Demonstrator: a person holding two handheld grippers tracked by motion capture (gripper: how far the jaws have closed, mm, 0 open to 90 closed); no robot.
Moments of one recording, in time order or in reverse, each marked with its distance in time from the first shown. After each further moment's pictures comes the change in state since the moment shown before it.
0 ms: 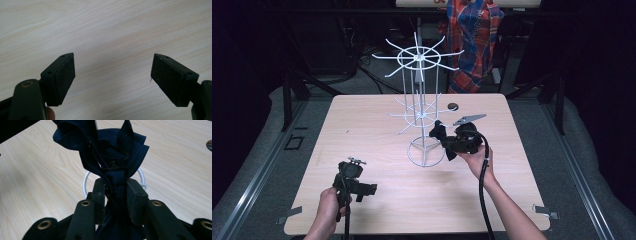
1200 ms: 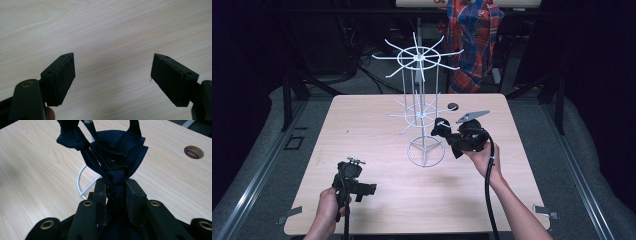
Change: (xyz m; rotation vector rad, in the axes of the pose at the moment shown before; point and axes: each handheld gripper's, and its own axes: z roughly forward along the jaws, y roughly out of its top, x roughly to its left) left arm 0.001 -0.001 -0.001 -0.003 0.001 -0.008; right arm 0.008 0.011 -0.026 0.032 -0.085 -0.070
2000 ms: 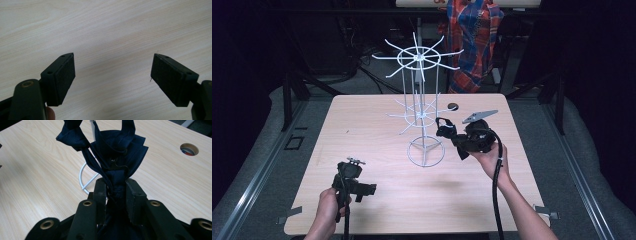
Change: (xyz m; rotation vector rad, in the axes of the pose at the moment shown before) left arm 0.000 -0.001 0.000 -0.001 0.004 -0.007; right arm -0.002 -0.003 -0.022 0.005 0.014 0.006
